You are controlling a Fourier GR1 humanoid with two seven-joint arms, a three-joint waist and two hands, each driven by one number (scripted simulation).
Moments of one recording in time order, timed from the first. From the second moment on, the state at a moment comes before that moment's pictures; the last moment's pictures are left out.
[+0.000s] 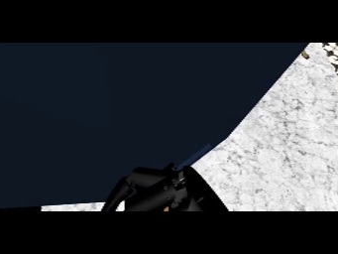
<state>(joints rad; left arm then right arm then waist) 0.26 0.54 -0.22 -1.79 0.70 0.03 -0.51 -0.53 -0.09 0.76 -2.10 0.14 -0.40 0.69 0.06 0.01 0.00</state>
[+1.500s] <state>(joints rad) 0.33 0.57 -0.10 -1.80 0.74 -0.11 -0.49 -0.93 -0.03 0.28 -1.14 -0.33 0.15 0.12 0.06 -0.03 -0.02</state>
